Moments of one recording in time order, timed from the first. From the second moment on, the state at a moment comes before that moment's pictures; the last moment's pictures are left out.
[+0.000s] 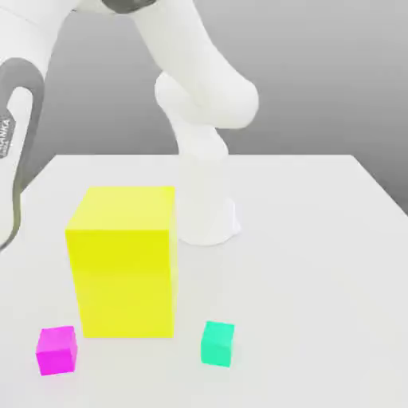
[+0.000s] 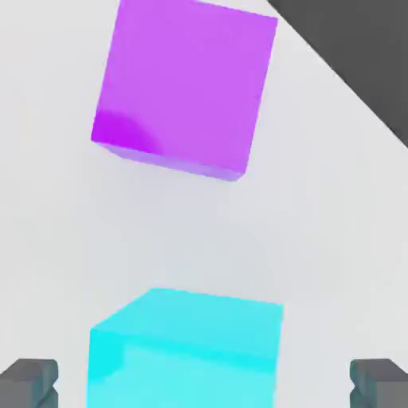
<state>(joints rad) -0.75 0.47 0.02 -2.05 0.03 2.53 -0.80</state>
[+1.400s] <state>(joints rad) -0.30 0.08 0.34 -2.72 -0.04 2.82 -0.51</state>
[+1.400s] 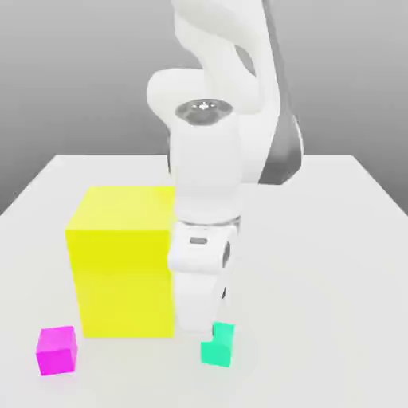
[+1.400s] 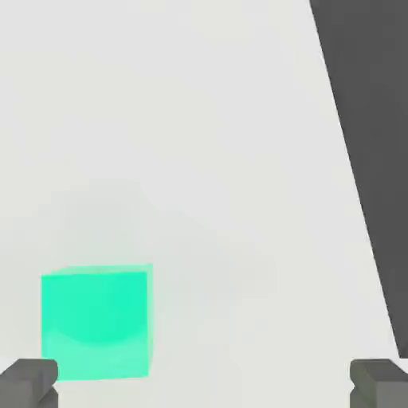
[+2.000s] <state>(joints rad) -0.13 0.30 0.12 -2.69 -0.29 2.96 -0.28</state>
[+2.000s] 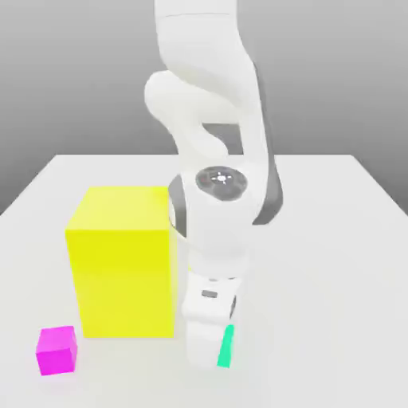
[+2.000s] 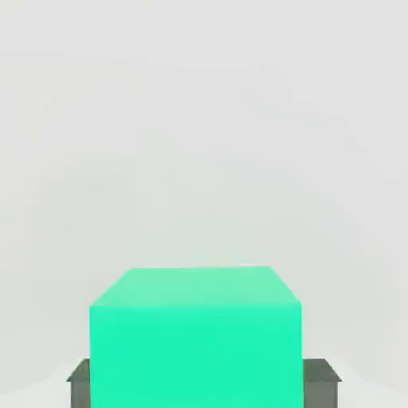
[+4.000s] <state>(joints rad) -0.49 0.18 -0.03 -2.49 0.03 2.68 -2.83</state>
